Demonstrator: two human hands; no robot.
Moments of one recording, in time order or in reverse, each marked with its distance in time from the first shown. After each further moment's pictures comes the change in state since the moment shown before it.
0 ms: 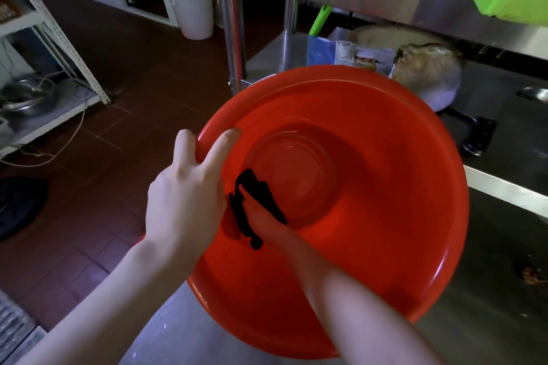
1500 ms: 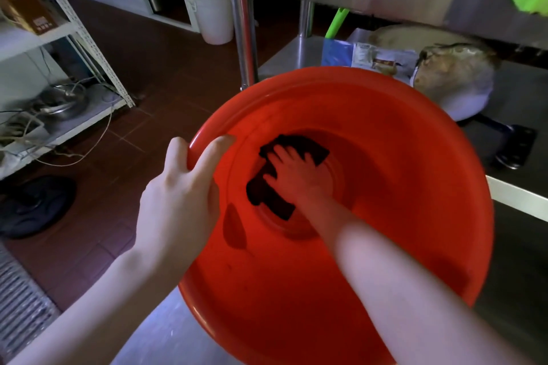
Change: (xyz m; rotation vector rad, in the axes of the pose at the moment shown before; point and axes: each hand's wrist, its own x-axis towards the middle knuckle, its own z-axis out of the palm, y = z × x) left_hand 0.005 -0.010 0.001 0.017 -0.063 -0.029; right_hand 0.053 0.043 -0.068 -0.500 0.242 0.031
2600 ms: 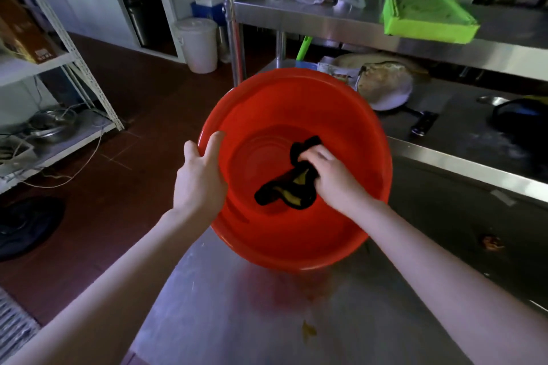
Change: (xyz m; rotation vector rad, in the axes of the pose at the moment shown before) left_hand -0.058 0.016 -0.018 -0.167 -0.047 -0.184; right_hand -0.202 -0.002 -0.131 0.474 0.270 -0.046
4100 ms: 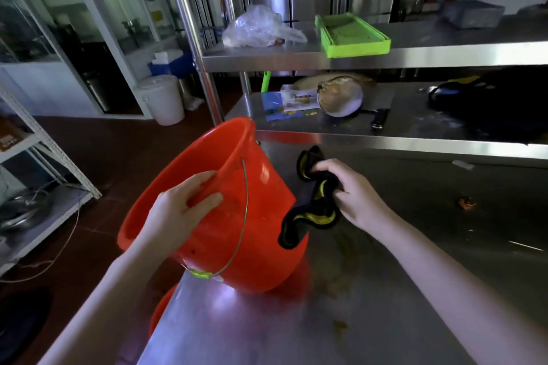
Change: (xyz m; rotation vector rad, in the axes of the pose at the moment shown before) left_hand 0.001 -0.050 -0.074 -0.314 -0.209 0.374; right_hand -0.078 -0.067 -0.027 0.396 0.275 0.193
